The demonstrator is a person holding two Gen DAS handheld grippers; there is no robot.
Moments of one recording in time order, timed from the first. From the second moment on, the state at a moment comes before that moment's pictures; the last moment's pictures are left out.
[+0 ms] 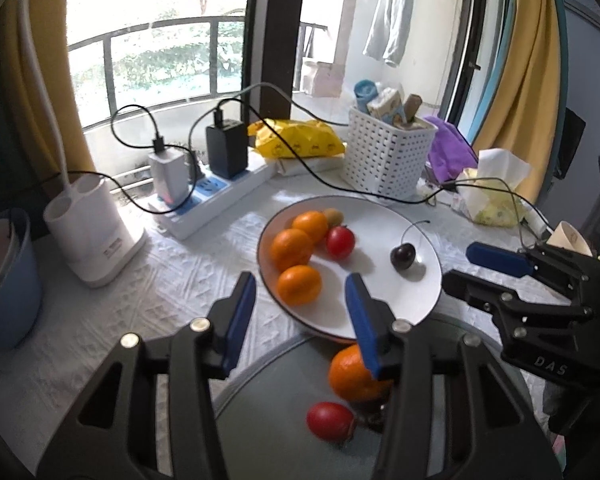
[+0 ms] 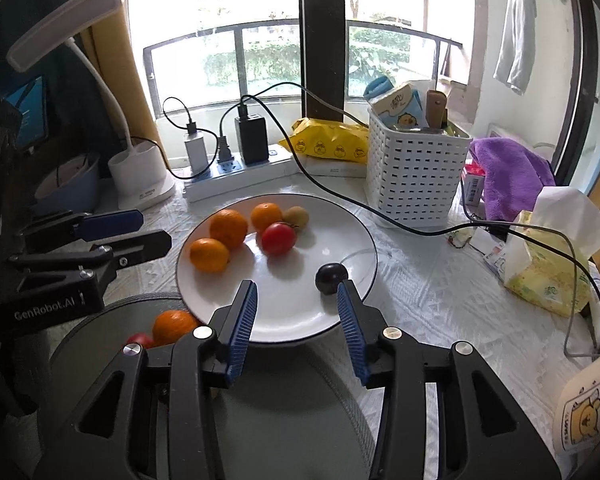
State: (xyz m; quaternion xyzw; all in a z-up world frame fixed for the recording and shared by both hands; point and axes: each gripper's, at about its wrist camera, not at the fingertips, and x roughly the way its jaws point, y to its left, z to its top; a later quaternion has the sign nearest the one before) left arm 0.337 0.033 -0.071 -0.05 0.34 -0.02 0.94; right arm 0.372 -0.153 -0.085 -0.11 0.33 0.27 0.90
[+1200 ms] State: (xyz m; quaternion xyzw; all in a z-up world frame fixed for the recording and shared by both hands) left arm 0.239 0.062 -0.096 -0.09 0.35 0.01 0.93; right arm 0.301 -0.151 -0.100 -0.13 0.35 0.27 0.88
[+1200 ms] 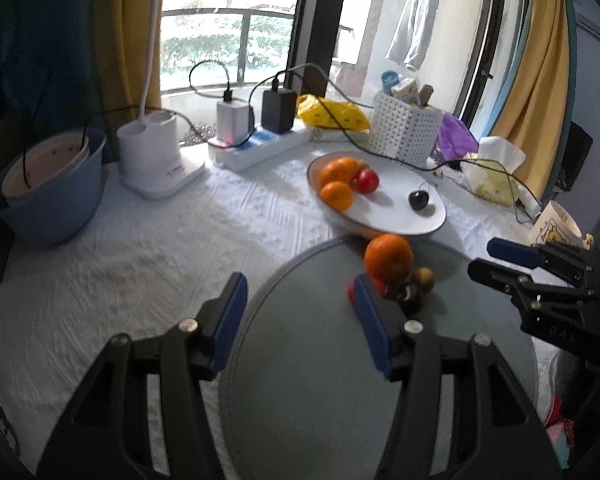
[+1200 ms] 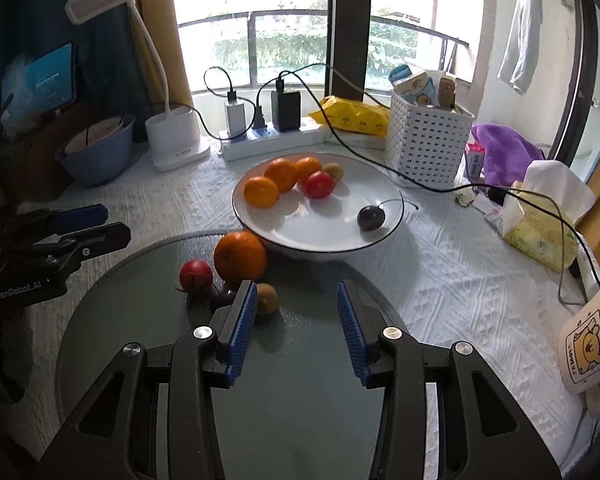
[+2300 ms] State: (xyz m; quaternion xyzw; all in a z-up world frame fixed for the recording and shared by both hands) left arm 0.247 0.079 -0.124 -0.11 0.38 0.01 0.92; right arm 0.330 -0.123 -0.142 -0.13 0.41 0.29 0.86
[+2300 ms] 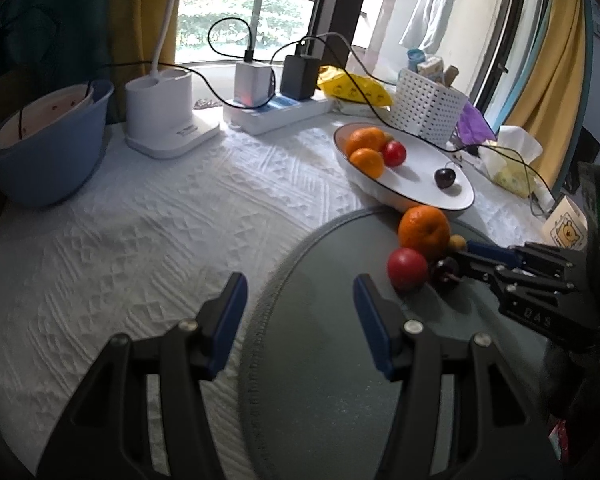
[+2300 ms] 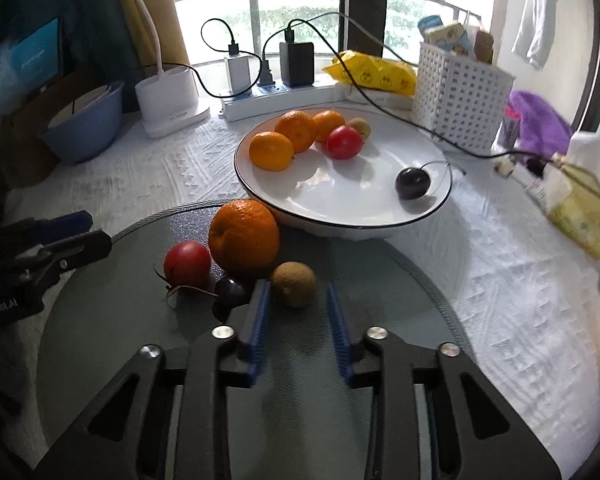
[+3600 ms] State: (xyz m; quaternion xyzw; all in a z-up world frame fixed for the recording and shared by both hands) left arm 0.298 0.016 -0.130 -0.09 0.40 -0.06 0.91; right arm 0.350 -0.152 -0.144 -0.10 0.41 0.30 0.86
